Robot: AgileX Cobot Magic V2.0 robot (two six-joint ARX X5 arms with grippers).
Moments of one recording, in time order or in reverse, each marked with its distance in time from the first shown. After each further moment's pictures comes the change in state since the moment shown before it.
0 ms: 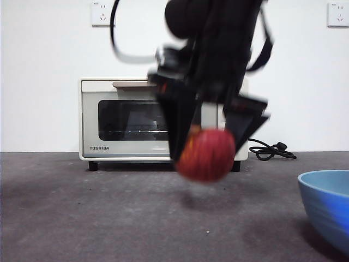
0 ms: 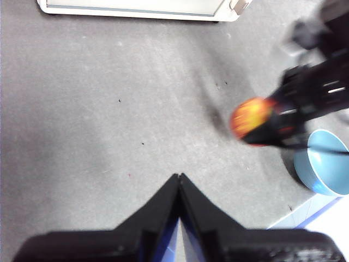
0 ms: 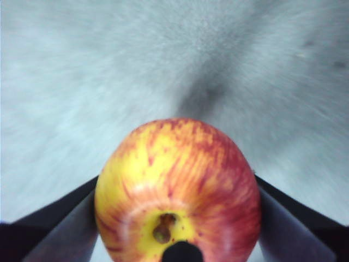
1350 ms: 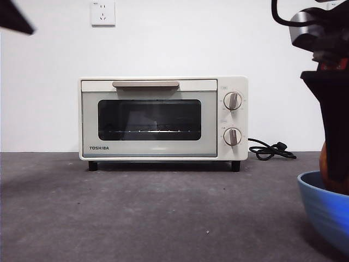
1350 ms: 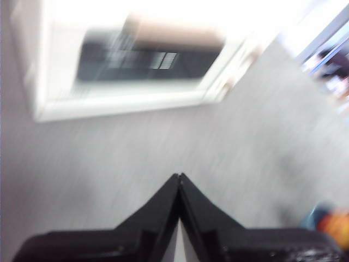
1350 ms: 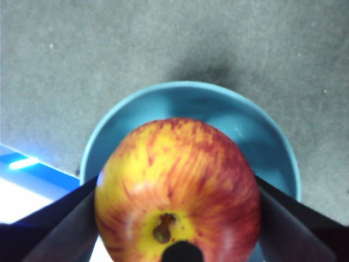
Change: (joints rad) left arm -0.032 0.266 0.062 0.478 0.065 -0.126; right arm -0.115 -0.634 -0.597 -0.018 0.020 0.086
